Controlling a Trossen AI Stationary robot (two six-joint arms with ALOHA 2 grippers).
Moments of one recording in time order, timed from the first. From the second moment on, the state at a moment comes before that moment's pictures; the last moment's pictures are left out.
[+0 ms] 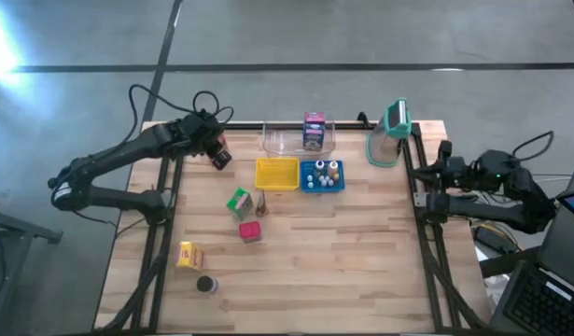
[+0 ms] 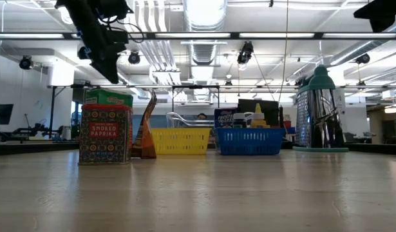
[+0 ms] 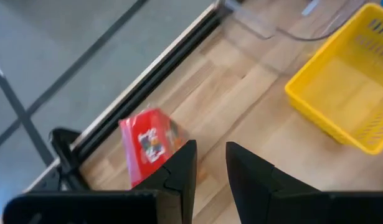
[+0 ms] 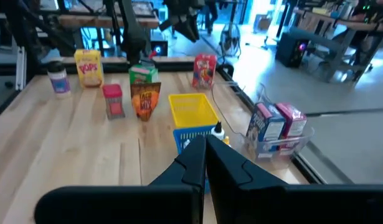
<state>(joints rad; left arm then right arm) 0.54 1.08 1.02 -0.85 -0.33 -0.09 -0.20 0.12 0.75 -0.88 0.03 -0.04</state>
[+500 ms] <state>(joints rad) 0.75 1.32 1.21 -1.10 -0.24 -0.06 -0.20 0.08 0.75 -0.88 0.03 -0.04</state>
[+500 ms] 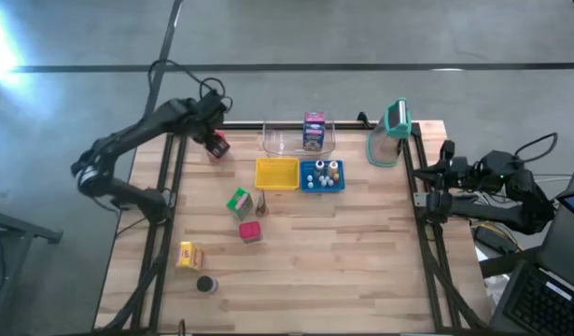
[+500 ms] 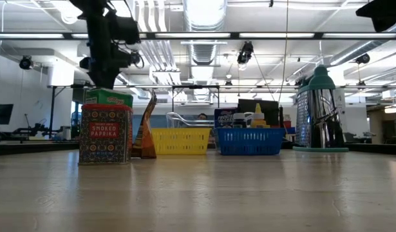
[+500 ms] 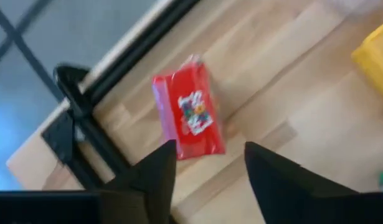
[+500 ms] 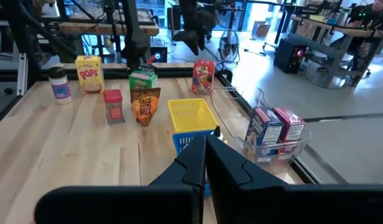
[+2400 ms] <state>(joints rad) 0.88 1.72 1.32 -1.11 -0.15 -0.24 -0.20 0.08 0.75 -0.88 0.03 -0.04</state>
